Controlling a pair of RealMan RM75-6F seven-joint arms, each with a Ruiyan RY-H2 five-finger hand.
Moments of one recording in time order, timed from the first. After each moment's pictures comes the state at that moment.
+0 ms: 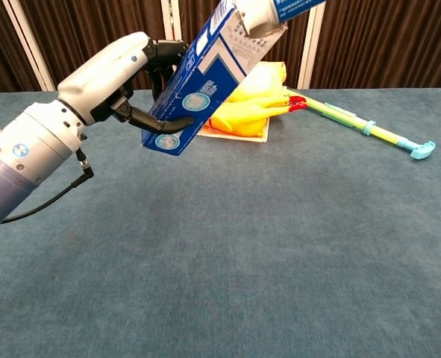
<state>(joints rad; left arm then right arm) -0.80 -1.88 -0.14 -0.91 1.66 1.46 -0.32 0.59 -0.66 0.32 -2.18 -1.32 1.07 -0.10</state>
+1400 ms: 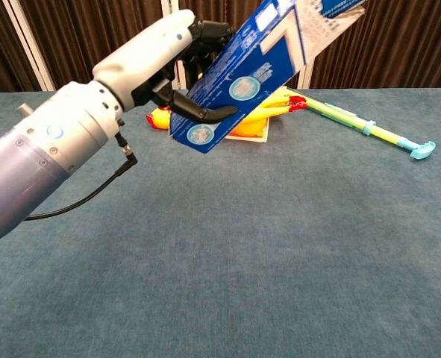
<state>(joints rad) -0.84 -1.82 -0.22 -1.28 1.56 1.31 -0.03 0.59 -0.69 0.30 -2.16 -1.33 1.07 -0.11</state>
